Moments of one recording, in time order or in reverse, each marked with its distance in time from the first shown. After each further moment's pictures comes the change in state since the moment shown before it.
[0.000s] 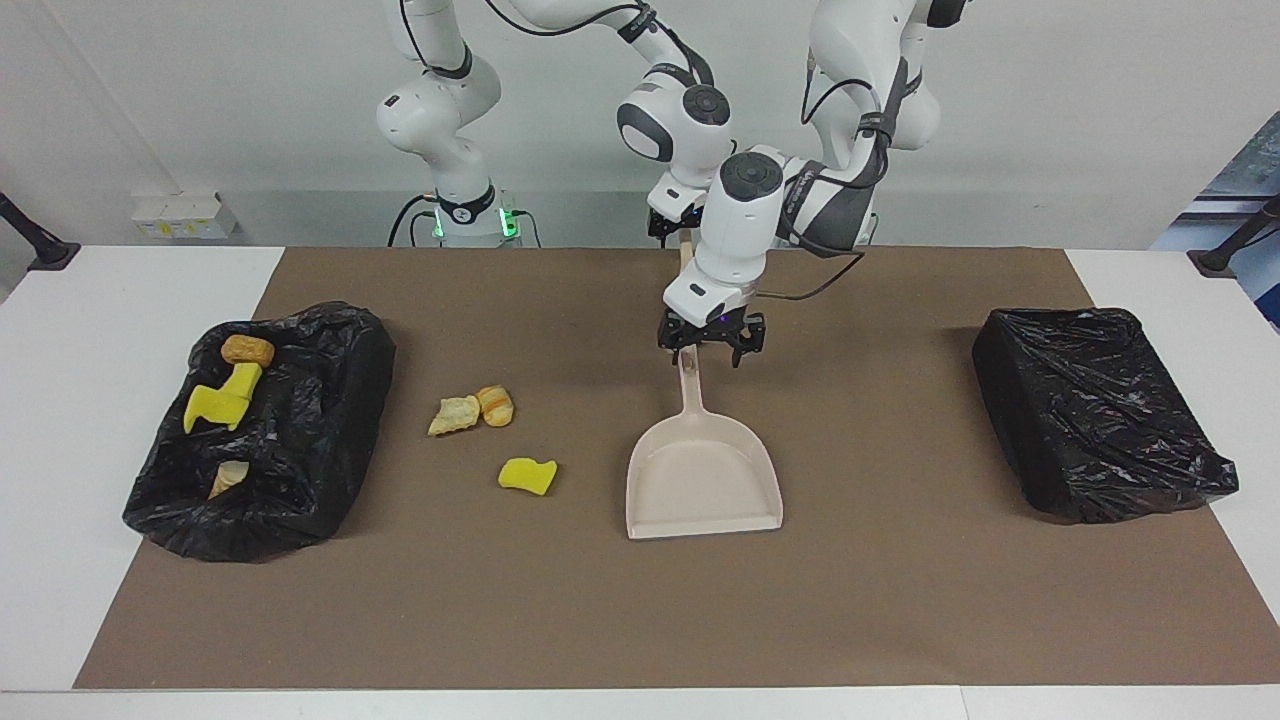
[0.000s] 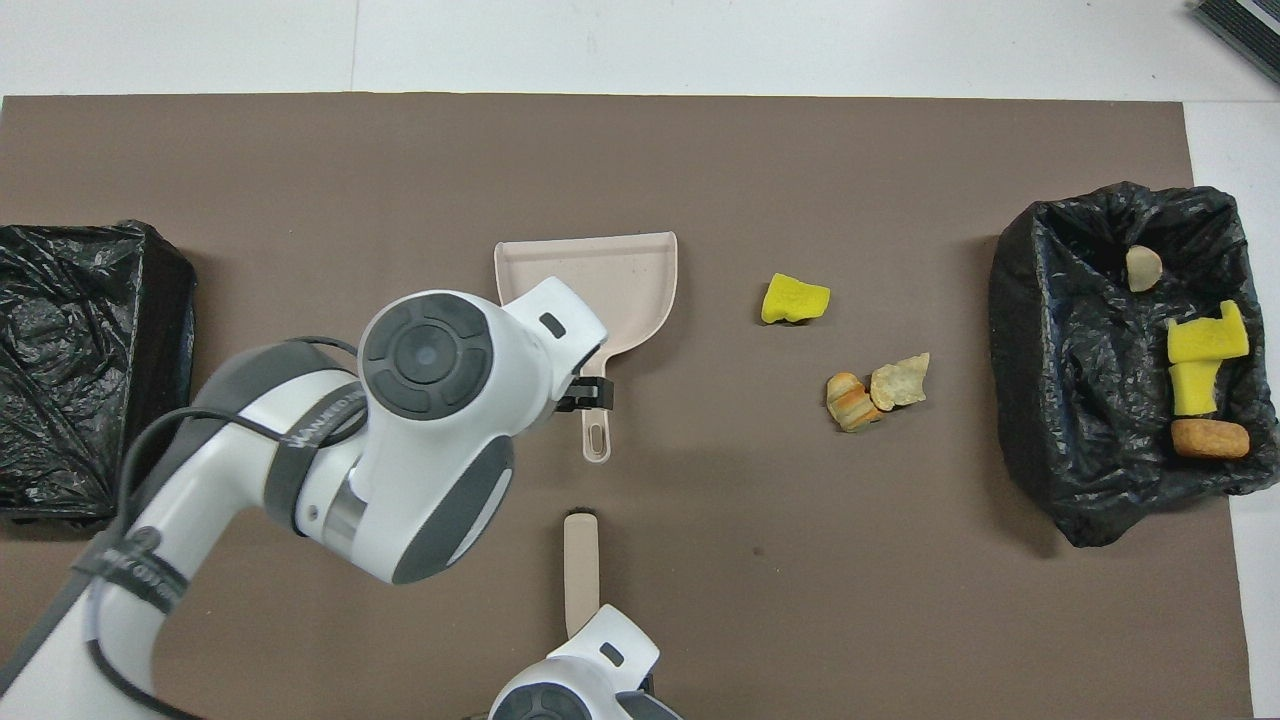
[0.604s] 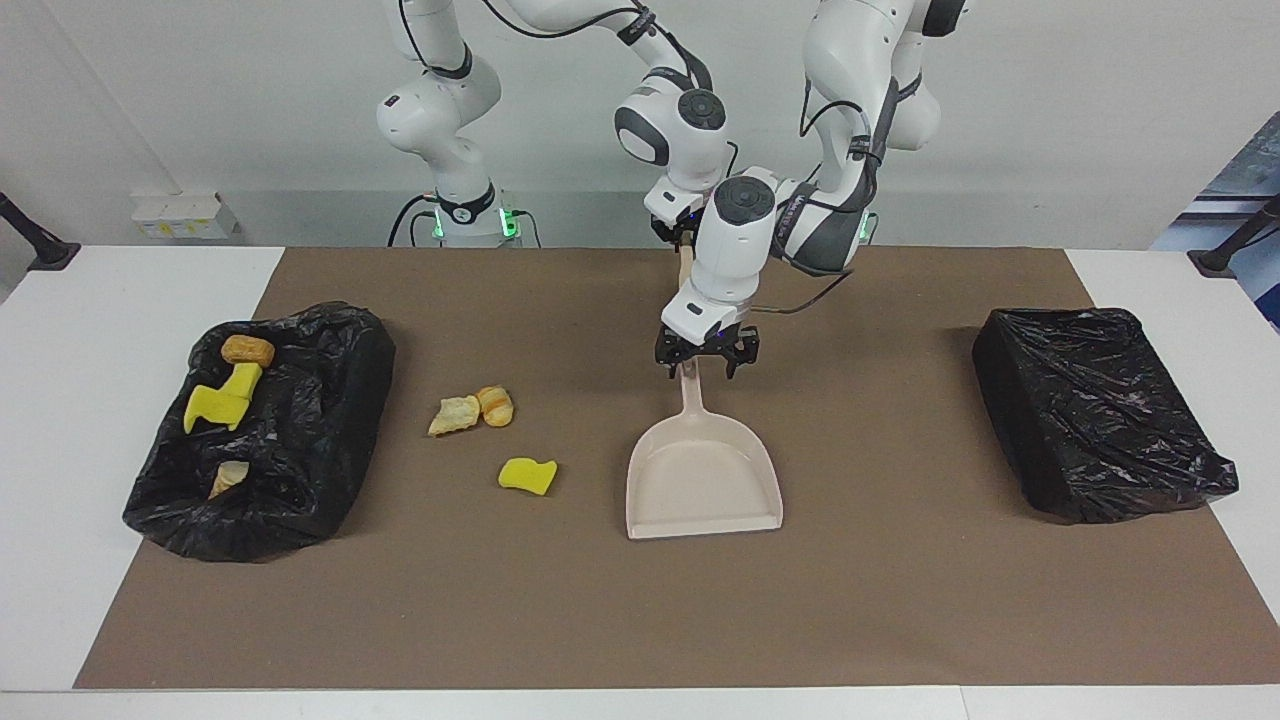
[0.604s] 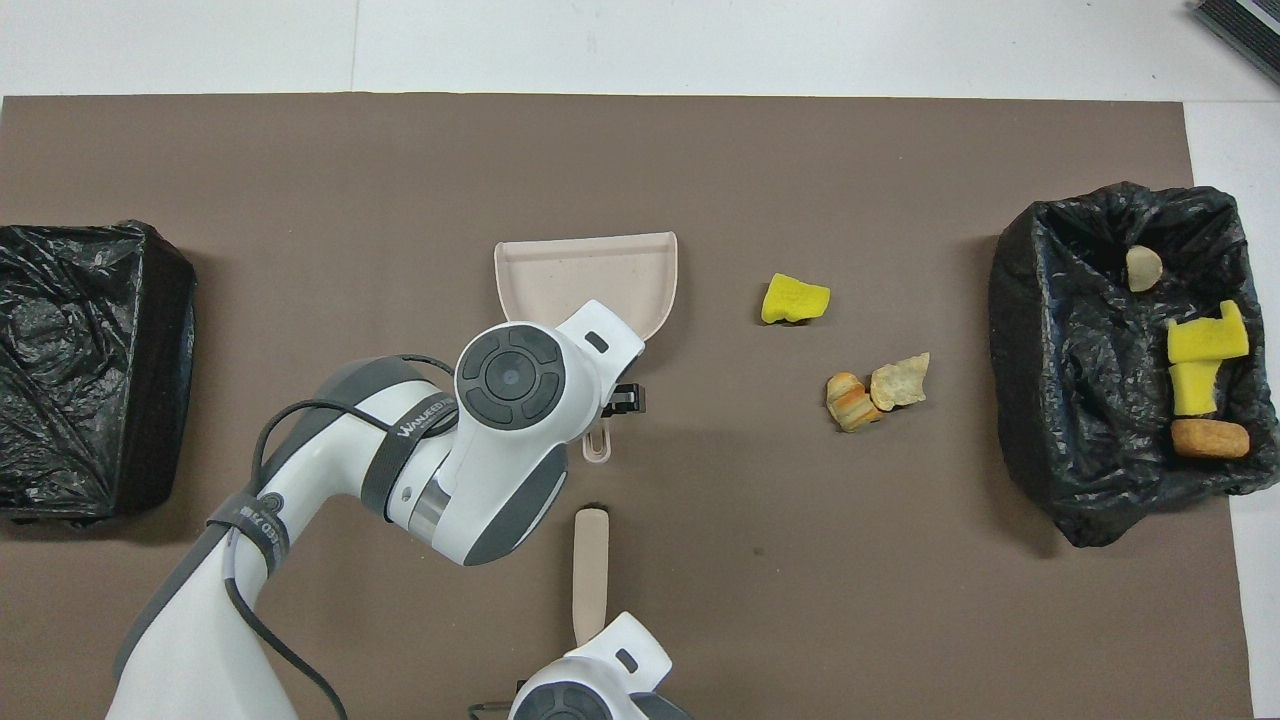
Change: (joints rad) left arm -0.003 0.014 0.000 -0.040 0.000 0.044 -0.023; right arm -0.057 -0.004 -0.015 0.007 0.015 -0.025 0.066
